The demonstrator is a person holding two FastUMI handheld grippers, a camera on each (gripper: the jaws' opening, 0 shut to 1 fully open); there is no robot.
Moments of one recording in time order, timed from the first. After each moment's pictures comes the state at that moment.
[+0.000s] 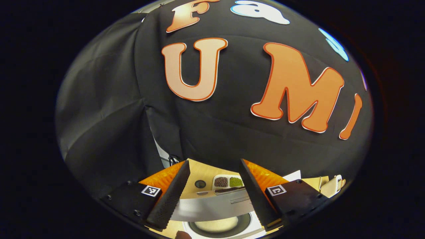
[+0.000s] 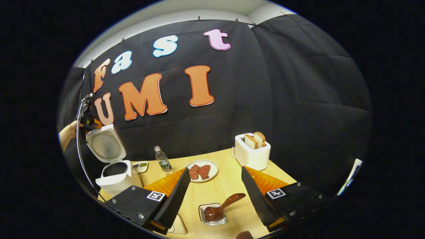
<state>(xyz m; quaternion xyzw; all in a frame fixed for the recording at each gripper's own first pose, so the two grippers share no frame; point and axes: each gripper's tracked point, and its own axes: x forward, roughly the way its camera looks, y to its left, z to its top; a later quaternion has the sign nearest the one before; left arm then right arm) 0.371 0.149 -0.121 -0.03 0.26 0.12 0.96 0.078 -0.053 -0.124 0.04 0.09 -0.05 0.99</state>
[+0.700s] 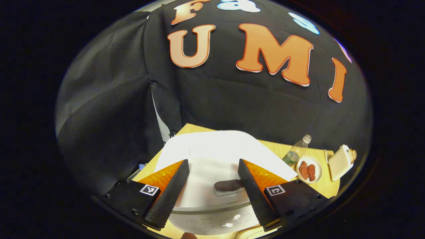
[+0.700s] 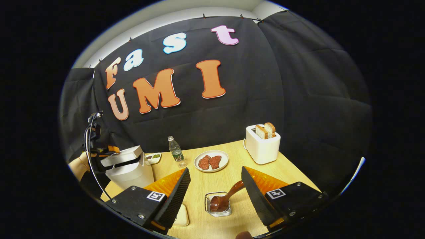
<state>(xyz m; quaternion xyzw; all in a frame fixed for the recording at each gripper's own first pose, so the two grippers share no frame) 0.212 0.094 -0.268 0.00 0.29 0.13 0.95 0.040 -0.050 -0.154 0.05 0.12 0.00 0.99</state>
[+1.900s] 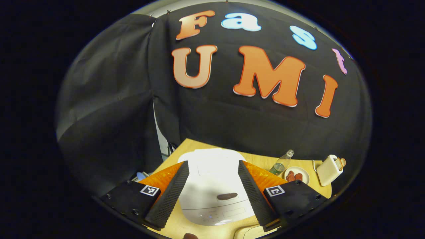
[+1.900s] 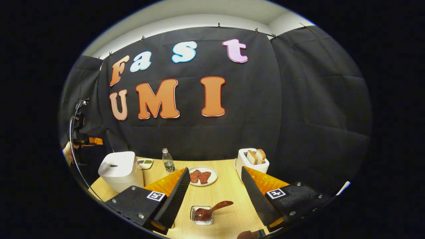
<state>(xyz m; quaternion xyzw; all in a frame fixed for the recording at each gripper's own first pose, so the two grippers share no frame) 0.181 0.101 -0.130 0.00 0.18 0.11 0.98 0.056 -0.059 -0.050 -0.03 0.05 0.00 1.00</state>
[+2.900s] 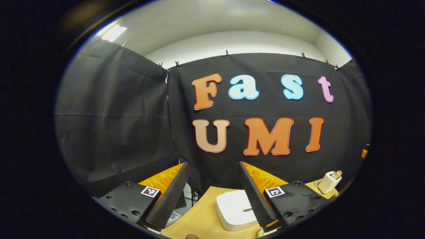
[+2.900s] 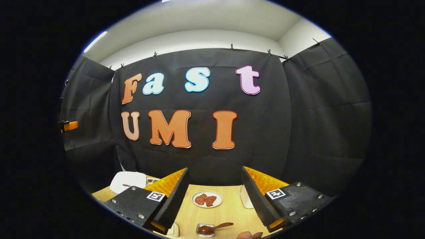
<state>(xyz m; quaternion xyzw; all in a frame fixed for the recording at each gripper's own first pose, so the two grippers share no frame) 0.023 0.143 0.086 0.06 -0.01 0.13 0.99 0.051 -0.034 0.059 -0.05 -0.03 0.03 1.00</state>
